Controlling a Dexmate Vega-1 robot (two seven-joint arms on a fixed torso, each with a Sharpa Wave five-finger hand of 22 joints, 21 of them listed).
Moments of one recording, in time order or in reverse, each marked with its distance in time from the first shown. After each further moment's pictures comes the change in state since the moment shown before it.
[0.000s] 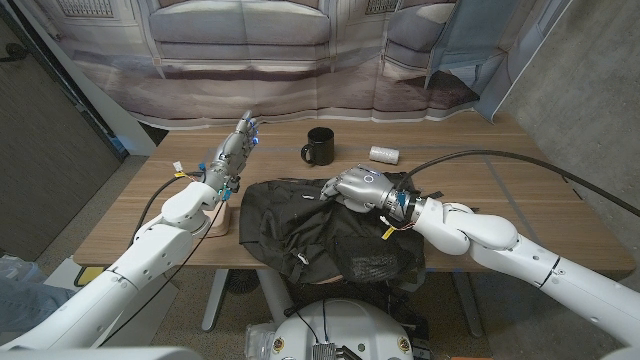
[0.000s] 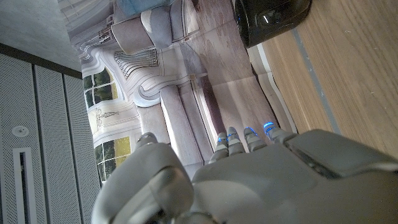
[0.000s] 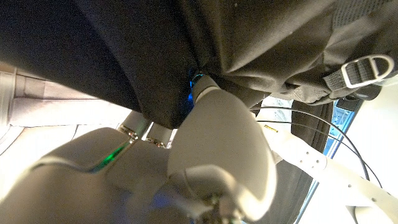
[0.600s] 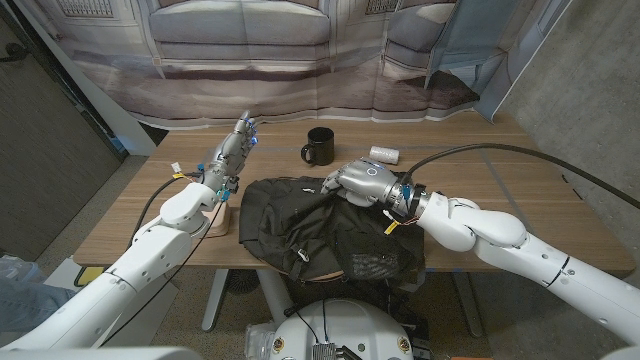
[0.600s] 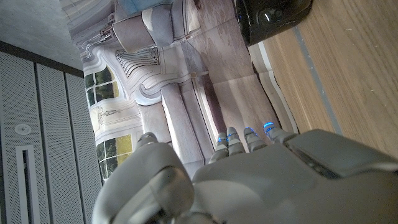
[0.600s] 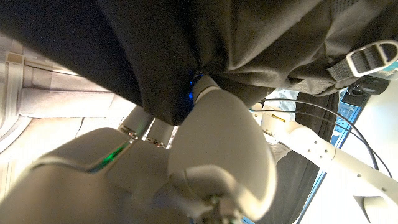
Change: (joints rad) left arm 0.014 0.000 -0.011 -0.006 -0.001 -0.011 0.001; left_hand 0.005 0.005 -0.007 0.001 0.000 0.000 0.000 0.000 0.000 0.000 0.000 0.000 0.000 0.000 0.000 0.000 0.000 0.000 0.000 0.000 0.000; right arm -0.029 -0.011 0.053 -0.058 0.038 -0.006 0.036; right_hand -0.001 0.000 0.006 0.002 0.004 0.011 0.004 -0.008 -0.002 0.023 0.002 0.000 0.010 0.023 -0.005 -0.003 0.006 0.000 0.000 0.010 -0.005
